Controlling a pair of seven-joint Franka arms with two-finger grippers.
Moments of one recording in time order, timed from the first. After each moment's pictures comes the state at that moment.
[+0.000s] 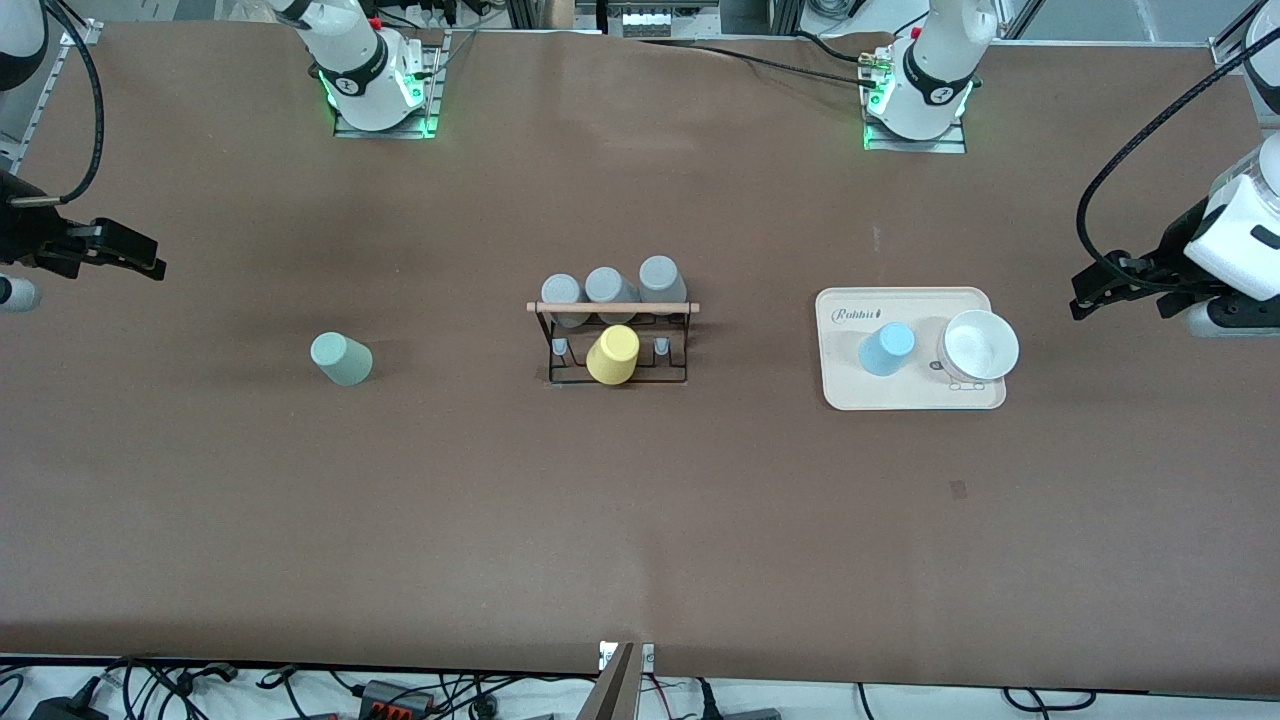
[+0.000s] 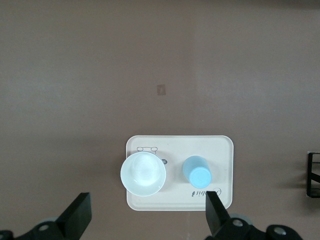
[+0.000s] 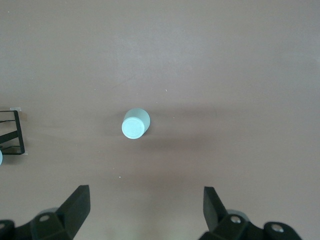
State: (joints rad) left arm 0.02 0.07 -0.04 -1.62 0.01 1.75 -0.06; right arm -0.04 0.10 -0.01 -1.54 -0.02 1.57 -0.04
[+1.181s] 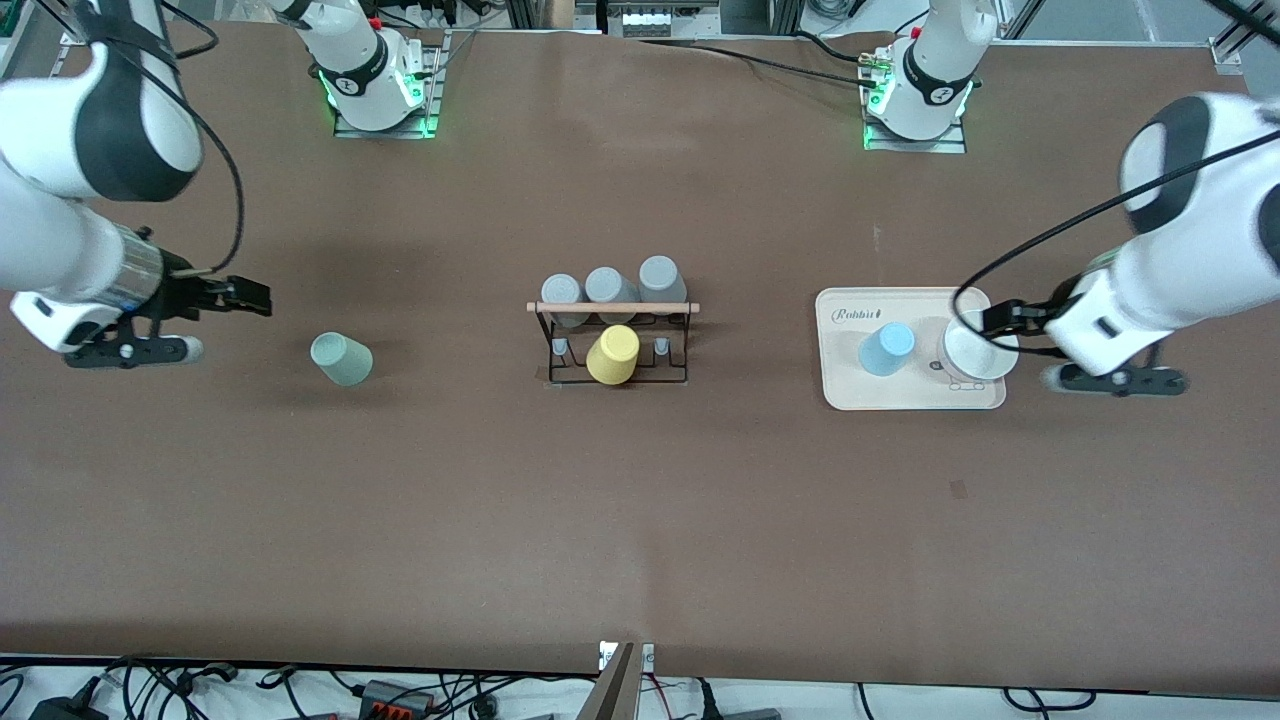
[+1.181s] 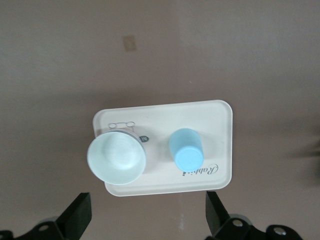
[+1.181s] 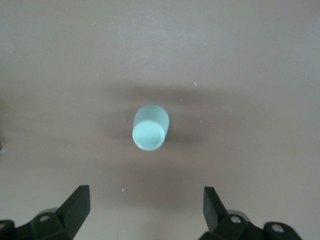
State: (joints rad) left arm -0.04 0.26 -0.08 -1.65 0.01 1.73 -0.06; right arm -0.03 0.17 0.06 -1.84 -0.02 1.87 -0.04
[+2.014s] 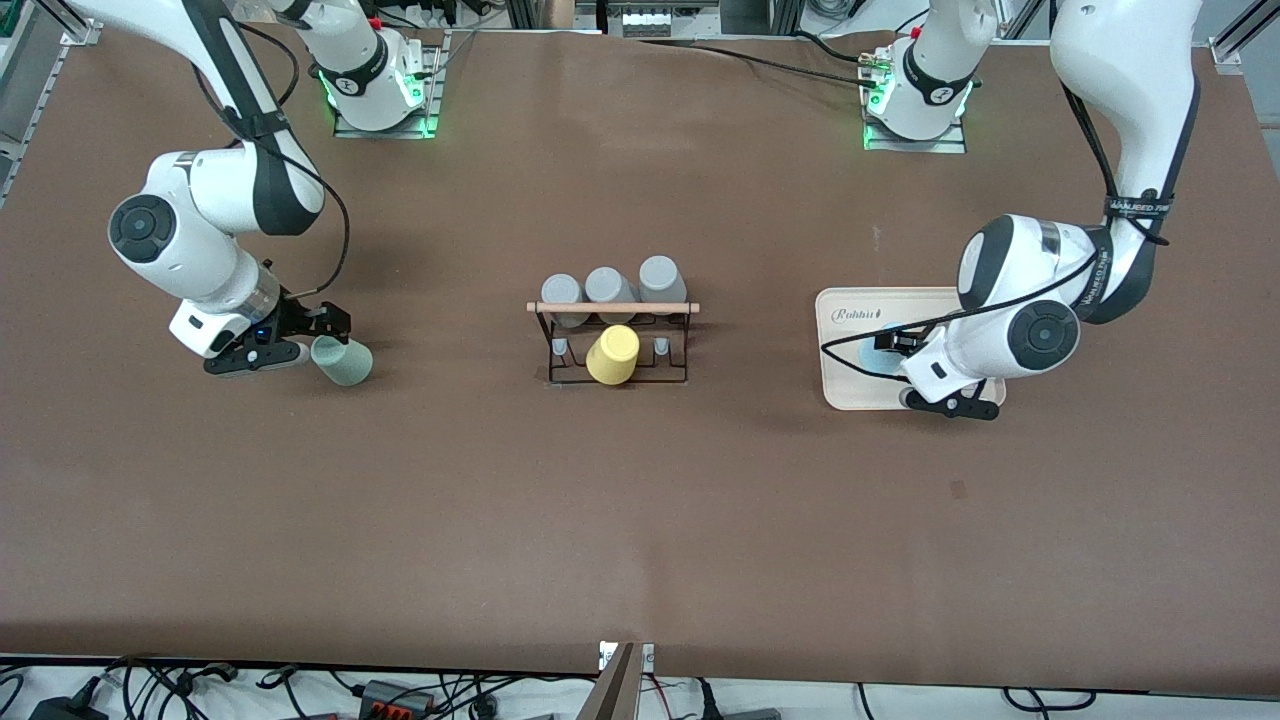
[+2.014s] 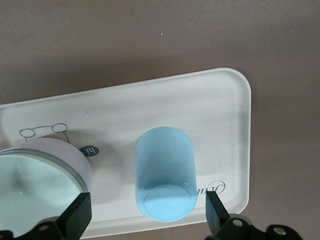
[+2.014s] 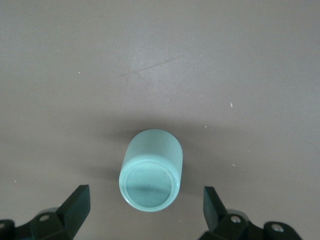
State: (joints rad) left arm -0.06 0.41 -0.12 -1.92 0.01 2.03 -0.06; right arm -0.02 0.22 0.07 -2.24 -0.02 2.48 -0.13
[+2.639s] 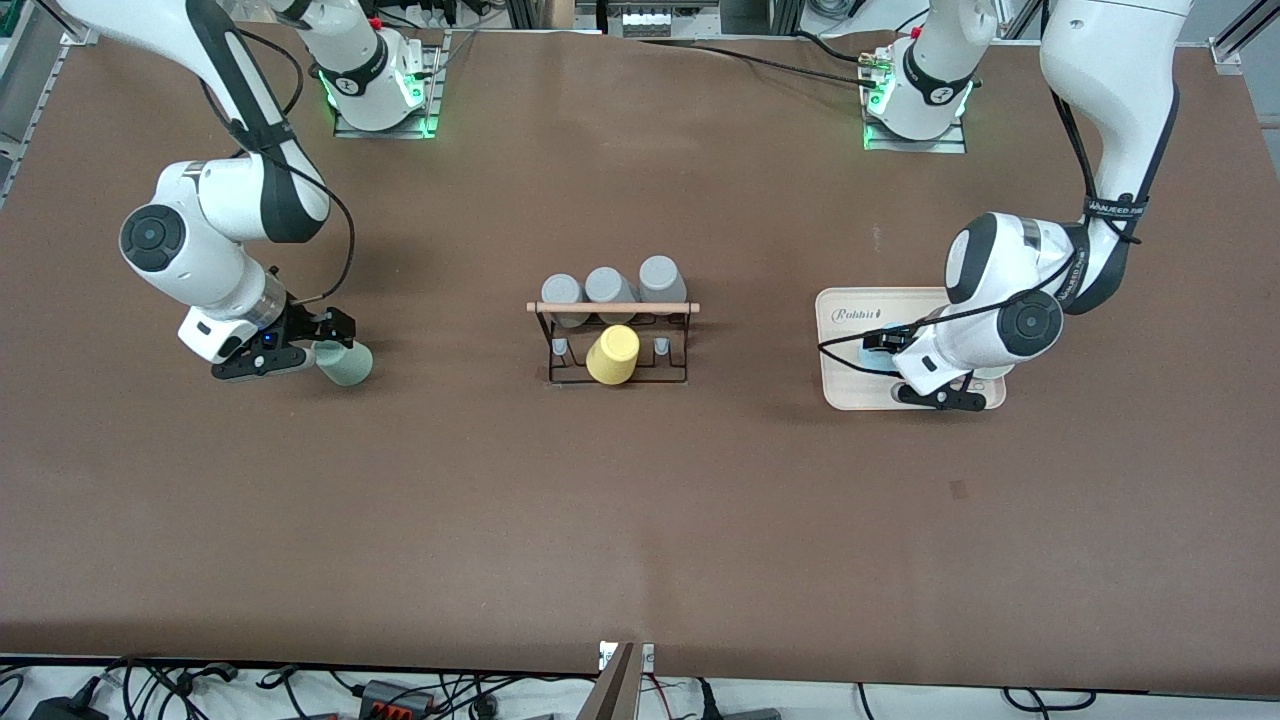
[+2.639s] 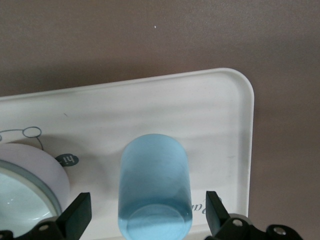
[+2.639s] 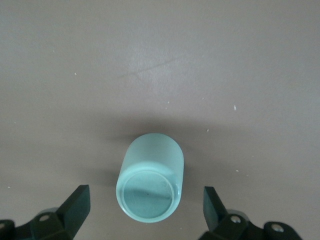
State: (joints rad) left arm -0.06 0.41 -0.13 -2.01 -0.04 2.17 -0.07; right arm -0.02 0.23 0.07 -2.23 -0.02 2.49 -0.13
